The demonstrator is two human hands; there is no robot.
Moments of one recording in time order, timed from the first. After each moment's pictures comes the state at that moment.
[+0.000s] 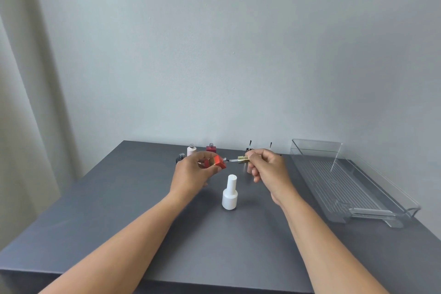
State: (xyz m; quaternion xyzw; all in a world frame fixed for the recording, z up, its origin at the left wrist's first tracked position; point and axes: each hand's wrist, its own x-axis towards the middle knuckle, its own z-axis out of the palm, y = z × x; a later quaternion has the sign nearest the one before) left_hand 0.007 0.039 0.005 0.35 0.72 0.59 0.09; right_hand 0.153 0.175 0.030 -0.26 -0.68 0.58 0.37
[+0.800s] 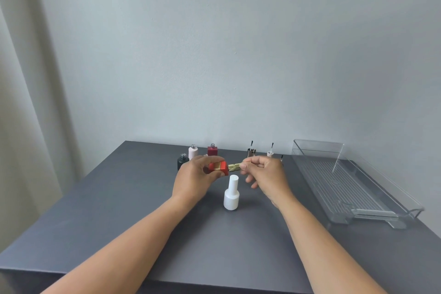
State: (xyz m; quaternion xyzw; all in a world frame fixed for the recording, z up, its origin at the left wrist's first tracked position) left_hand 0.014 0.036 0.000 0.42 0.74 0.52 0.01; right_hand 0.152 0.167 0.024 -0.27 -0.73 0.52 0.34
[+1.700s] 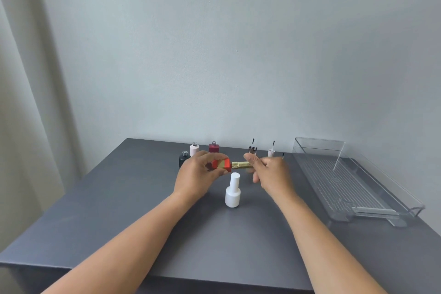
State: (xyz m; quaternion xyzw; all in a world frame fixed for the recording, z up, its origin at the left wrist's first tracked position) left_hand 0.019 0.031 0.008 0.44 0.73 0.52 0.00; right_hand 0.159 0.171 0.024 -0.33 -0.79 0.38 0.34
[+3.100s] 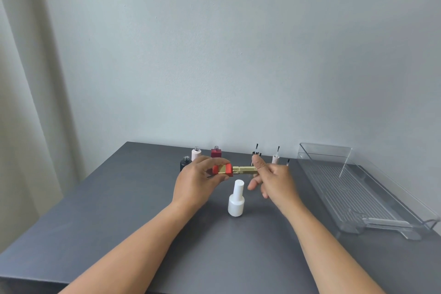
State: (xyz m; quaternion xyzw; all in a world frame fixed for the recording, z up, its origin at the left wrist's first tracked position) left_hand 0.018 0.028 0.005 0.43 0.74 0.52 -0.03; right_hand 0.157 0.168 0.023 -0.27 -0.75 0.51 0.33
